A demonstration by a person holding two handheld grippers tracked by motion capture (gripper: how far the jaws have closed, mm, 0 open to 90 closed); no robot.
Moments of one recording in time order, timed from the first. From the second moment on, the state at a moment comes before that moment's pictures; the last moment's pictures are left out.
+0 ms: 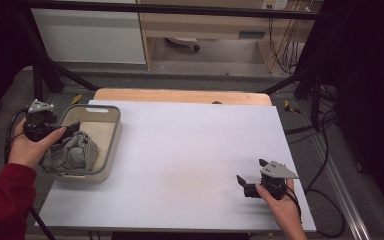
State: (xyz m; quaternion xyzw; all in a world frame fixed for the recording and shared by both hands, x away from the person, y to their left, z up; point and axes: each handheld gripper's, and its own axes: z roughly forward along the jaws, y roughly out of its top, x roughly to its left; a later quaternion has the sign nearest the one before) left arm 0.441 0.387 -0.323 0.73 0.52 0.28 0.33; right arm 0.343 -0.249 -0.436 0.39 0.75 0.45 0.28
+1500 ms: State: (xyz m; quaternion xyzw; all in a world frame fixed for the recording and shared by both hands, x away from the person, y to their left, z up) left arm 0.456 0.394 -0.373 0.79 0.55 0.17 0.23; right arm 0.344 -0.243 -0.440 0.38 0.77 0.43 0.26
